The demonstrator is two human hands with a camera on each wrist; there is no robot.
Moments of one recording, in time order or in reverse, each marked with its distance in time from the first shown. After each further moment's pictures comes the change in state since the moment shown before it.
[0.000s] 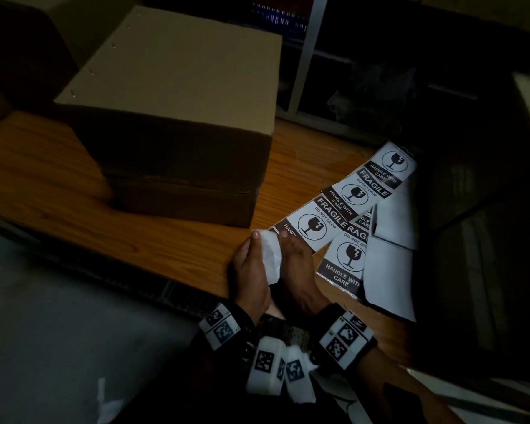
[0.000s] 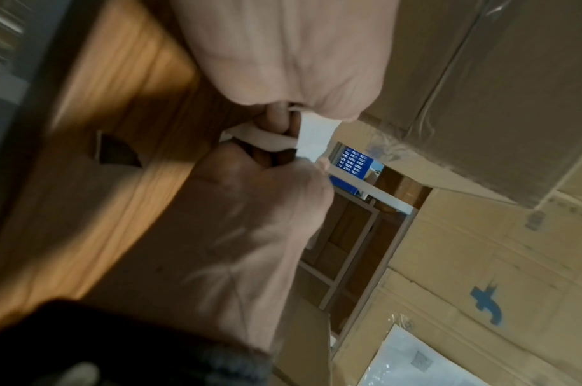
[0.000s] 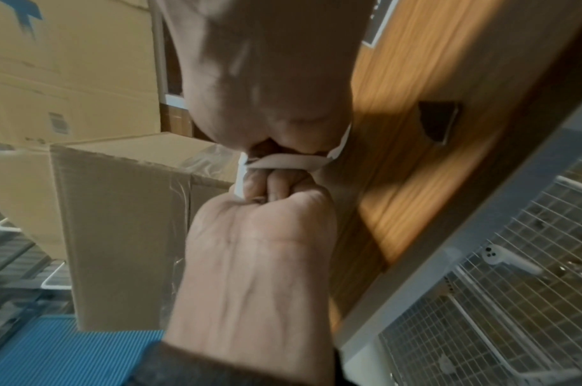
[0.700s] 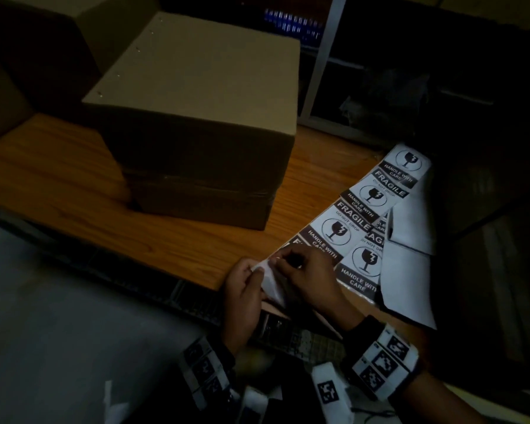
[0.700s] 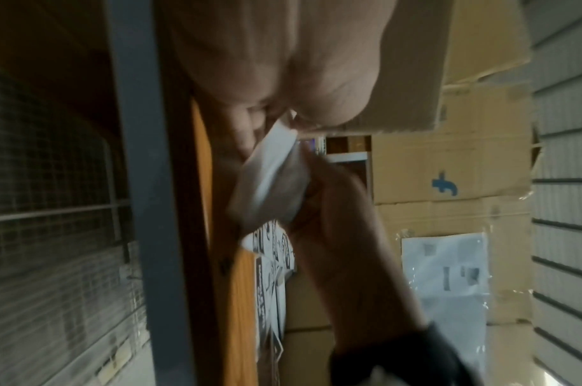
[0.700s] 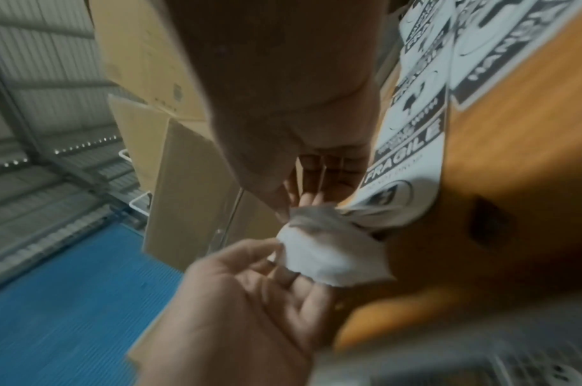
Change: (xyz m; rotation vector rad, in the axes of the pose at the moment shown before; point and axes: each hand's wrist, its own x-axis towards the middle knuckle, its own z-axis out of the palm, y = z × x) left_hand -0.015 0.010 -0.066 0.435 -0.105 0.196; right_hand -0.006 -0.007 -0.015 -0.743 -0.246 -0.333
